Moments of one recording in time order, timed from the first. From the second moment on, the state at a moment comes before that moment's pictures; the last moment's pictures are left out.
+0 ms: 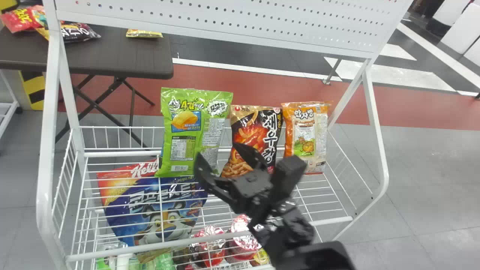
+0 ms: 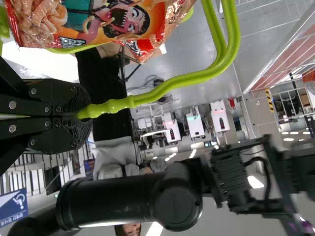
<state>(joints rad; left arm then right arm) 0.41 0.03 -0.18 -1.99 0.08 1.35 -1.32 0.25 0.00 0.03 -1.86 -0.03 0.08 0.35</state>
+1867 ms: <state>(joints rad) 0.42 0.04 -0.12 -1.99 0.10 1.33 -1.35 0.49 -0.06 0.02 -2.25 -0.09 0.39 0.39</state>
